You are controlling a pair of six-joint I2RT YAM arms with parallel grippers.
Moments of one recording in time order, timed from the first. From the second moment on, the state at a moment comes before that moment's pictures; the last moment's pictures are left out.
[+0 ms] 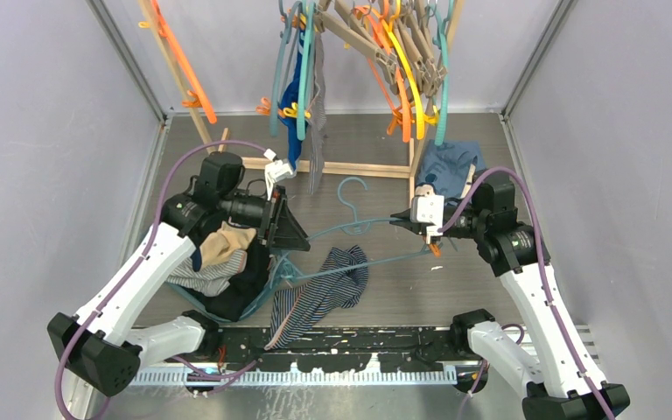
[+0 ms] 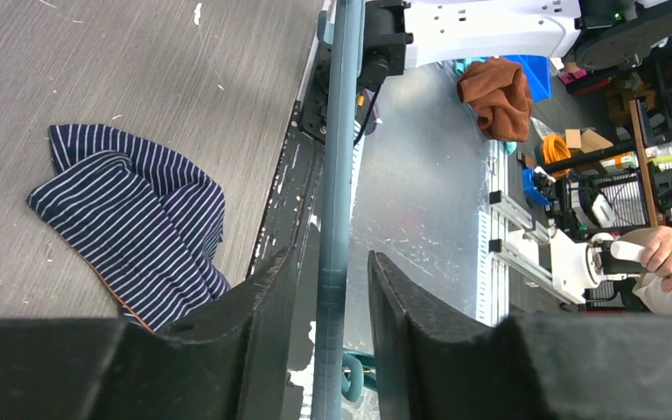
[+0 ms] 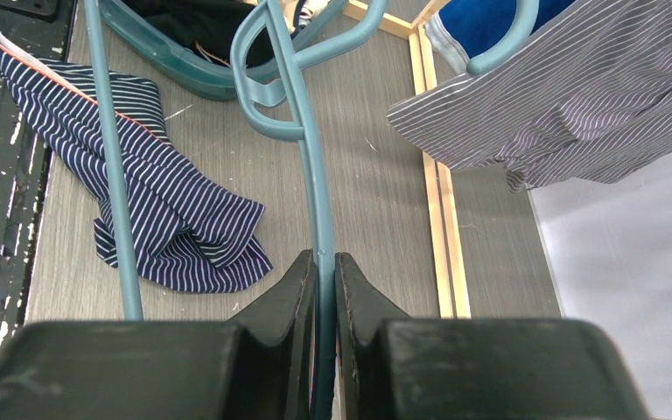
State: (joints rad) left arm -0.49 1.11 1.11 -0.64 1.05 -0.17; right arm 0.23 0.83 0.98 -0.65 -1.01 -0.95
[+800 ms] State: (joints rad) left arm -0.48 1.02 1.10 -0.75 0.93 0.03; right arm 0.22 0.81 0.97 -0.60 -1.06 -0.86
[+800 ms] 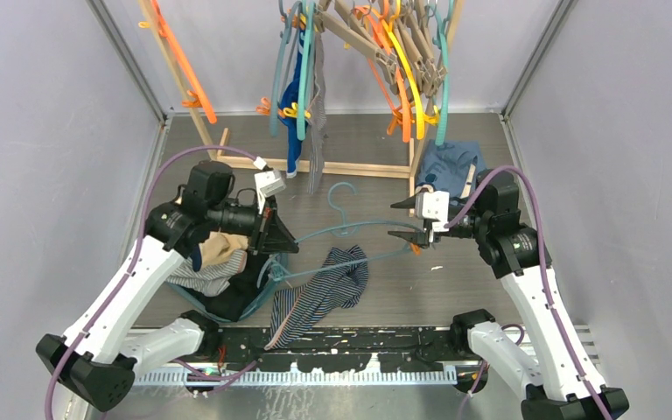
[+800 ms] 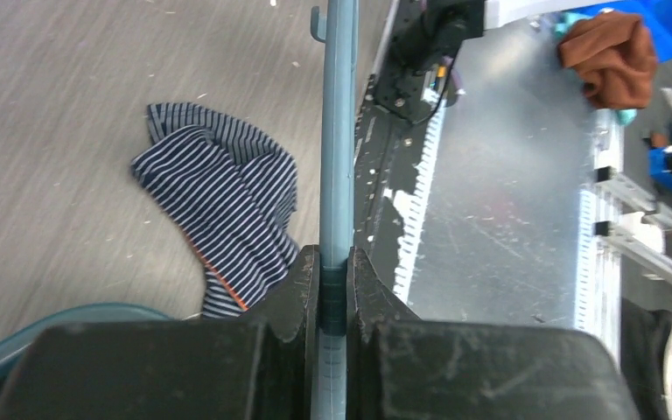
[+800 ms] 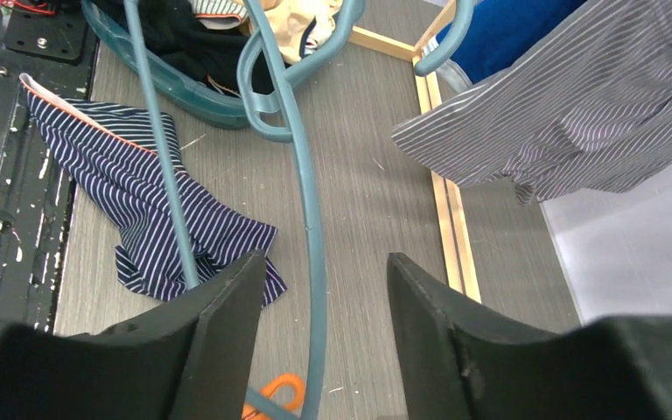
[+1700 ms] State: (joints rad) left arm -0.33 0.85 1.42 -1.38 0.12 0.51; right arm 0.18 0.80 0.90 -0.54 -1.03 -0.68
